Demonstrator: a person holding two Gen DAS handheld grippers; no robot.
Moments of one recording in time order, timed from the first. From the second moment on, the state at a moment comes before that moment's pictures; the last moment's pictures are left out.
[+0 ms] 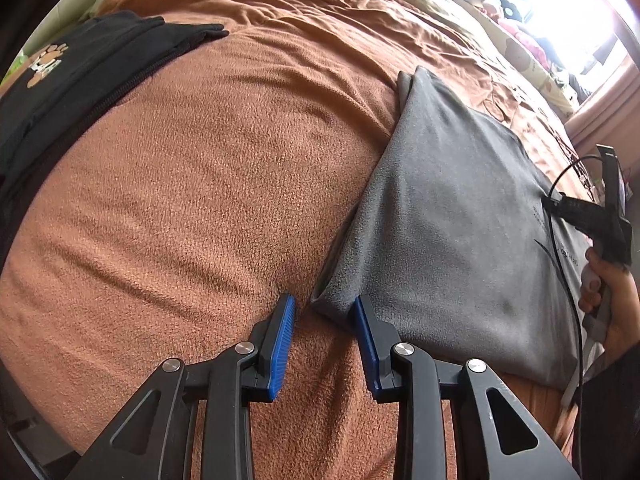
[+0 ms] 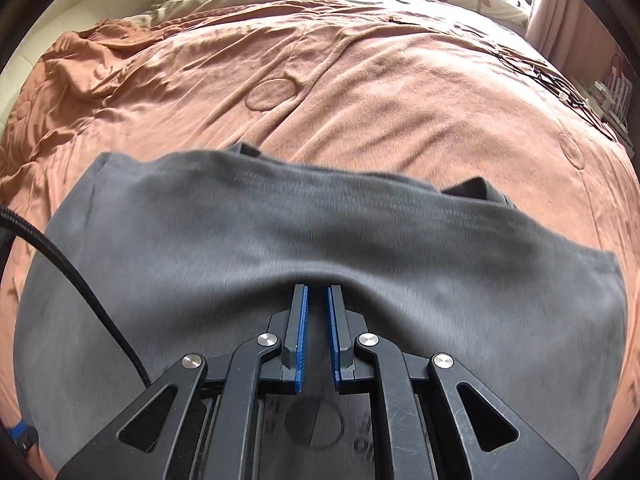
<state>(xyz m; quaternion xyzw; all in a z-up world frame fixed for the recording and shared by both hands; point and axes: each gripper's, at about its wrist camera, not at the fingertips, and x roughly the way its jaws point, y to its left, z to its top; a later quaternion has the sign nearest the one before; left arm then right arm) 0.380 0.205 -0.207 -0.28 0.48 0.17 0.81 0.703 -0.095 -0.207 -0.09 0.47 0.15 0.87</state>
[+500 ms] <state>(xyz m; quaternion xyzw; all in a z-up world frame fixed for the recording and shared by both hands) 0.379 0.210 -0.209 -0.32 0.46 0.13 0.82 0.745 -0.095 -0.208 -0.06 0.50 0.15 0.85</state>
